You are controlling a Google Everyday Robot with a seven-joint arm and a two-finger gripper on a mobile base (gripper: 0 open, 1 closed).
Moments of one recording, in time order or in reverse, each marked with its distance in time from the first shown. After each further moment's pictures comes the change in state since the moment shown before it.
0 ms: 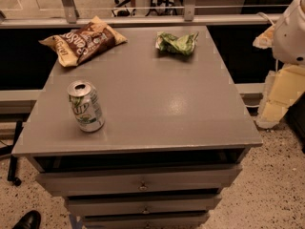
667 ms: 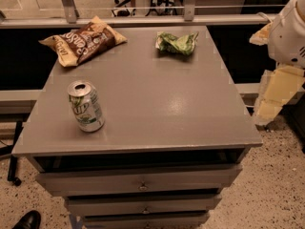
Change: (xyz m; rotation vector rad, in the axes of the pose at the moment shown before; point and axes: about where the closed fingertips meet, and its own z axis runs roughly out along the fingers) arm -0.004 -0.008 0.005 0.040 -0.014 -0.027
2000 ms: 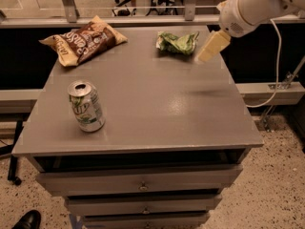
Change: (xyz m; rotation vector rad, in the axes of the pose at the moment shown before) arm -0.064 -0.207 0.103 0.269 -0.347 0.148
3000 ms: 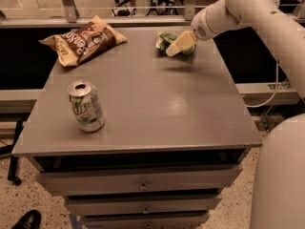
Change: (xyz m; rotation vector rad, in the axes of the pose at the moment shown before) arm -0.031 -0.035 0.127 -0.030 -0.144 0.279
